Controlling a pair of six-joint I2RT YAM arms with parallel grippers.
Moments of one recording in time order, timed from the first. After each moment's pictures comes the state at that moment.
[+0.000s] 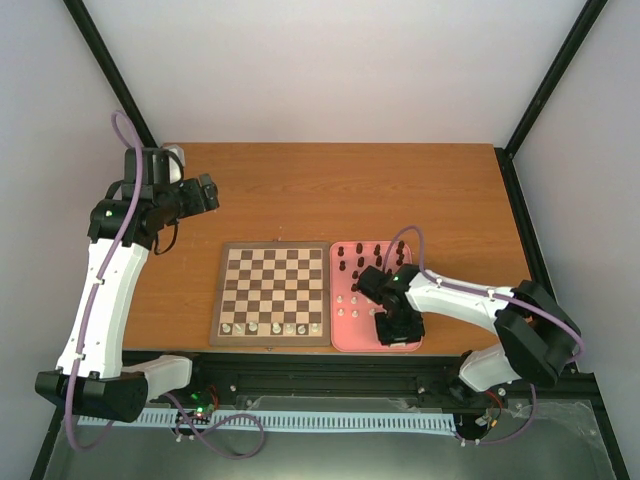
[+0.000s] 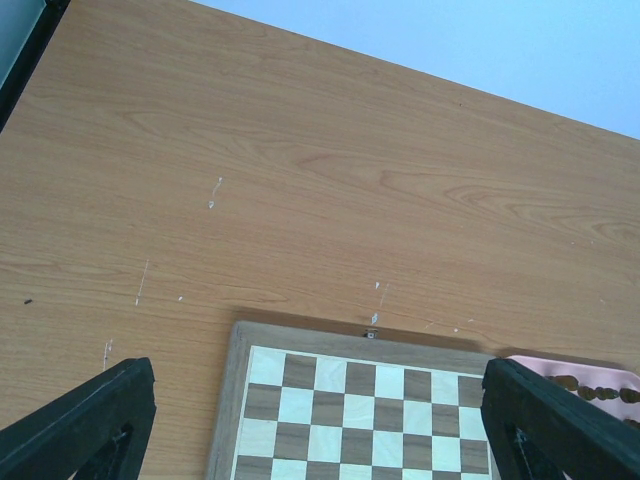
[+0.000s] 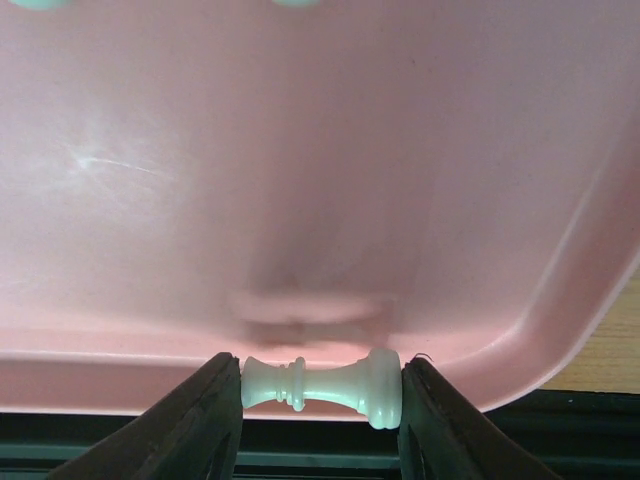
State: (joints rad) left arm -0.12 1.18 1.48 -1.02 -0.01 -0.36; right arm 0.85 1.43 0.75 -1.03 -0.06 0.76
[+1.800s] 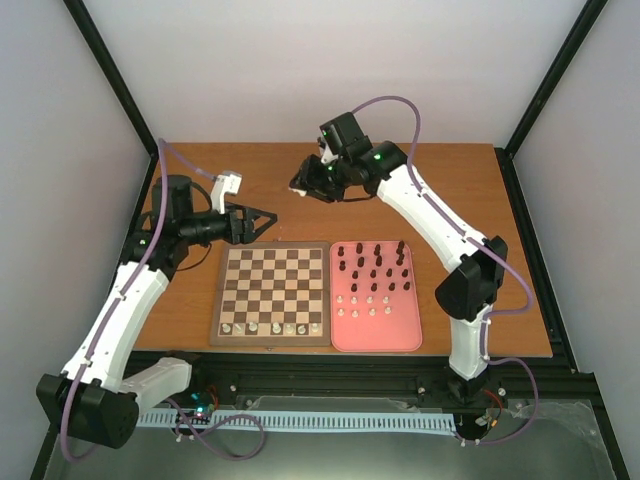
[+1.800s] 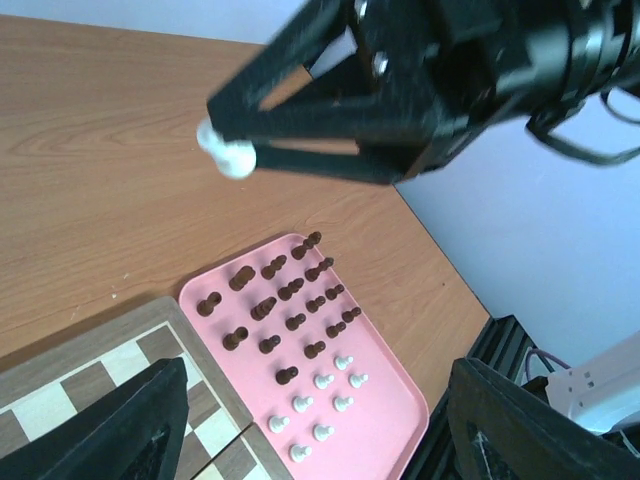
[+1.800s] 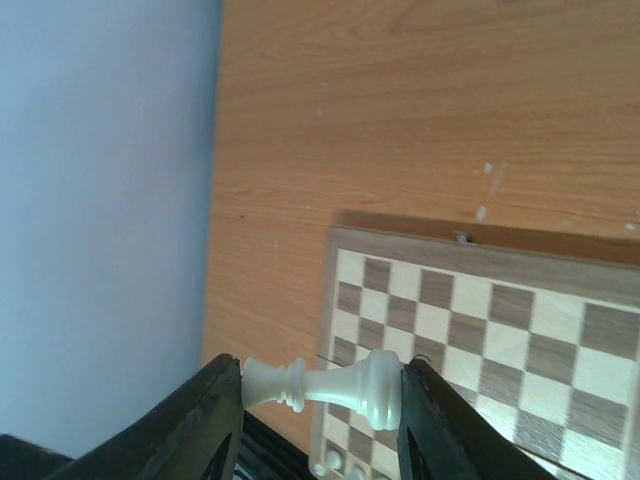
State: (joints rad) left arm -0.20 1.06 1.08 -0.53 0.77 -0.29; right arm 0.67 1.93 2.06 -0.93 -0.34 0.86
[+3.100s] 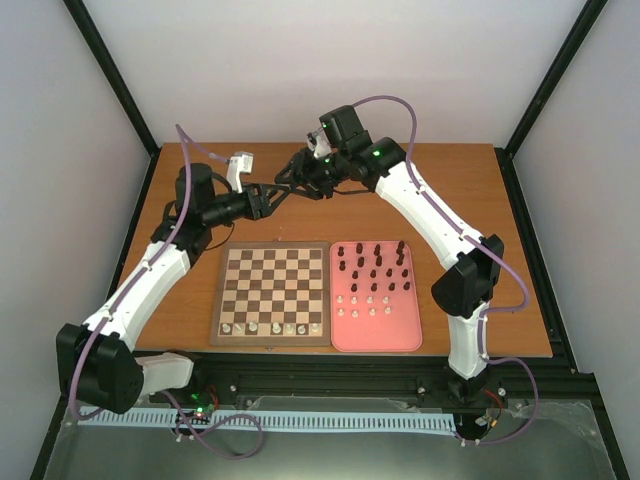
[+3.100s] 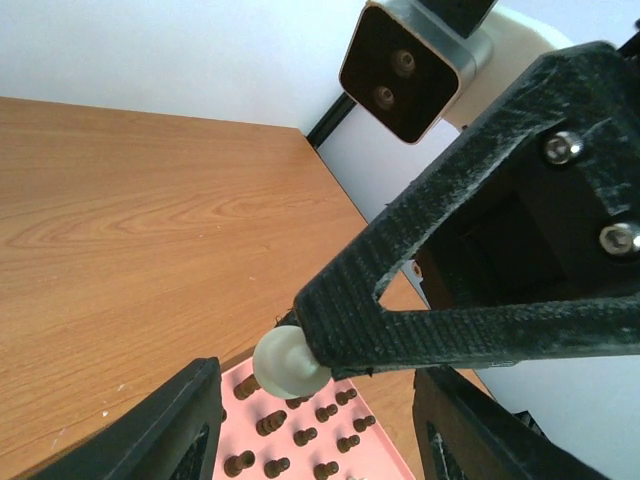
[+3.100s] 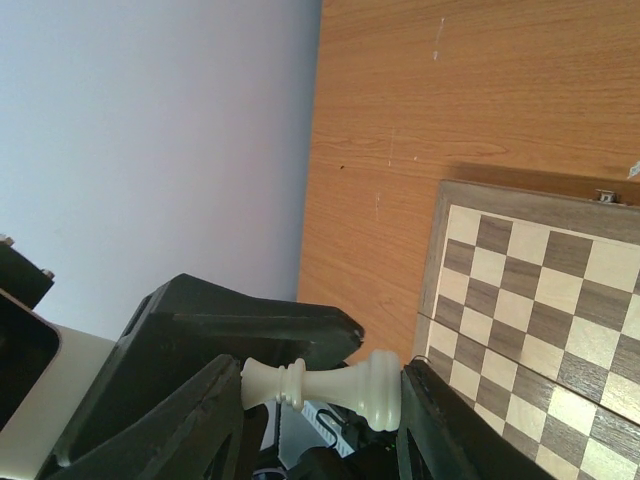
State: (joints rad) left arm -0.27 1.23 1.01 -0.08 0.66 -0.49; right arm 0.66 1.98 2.15 -0.87 -0.59 0.94
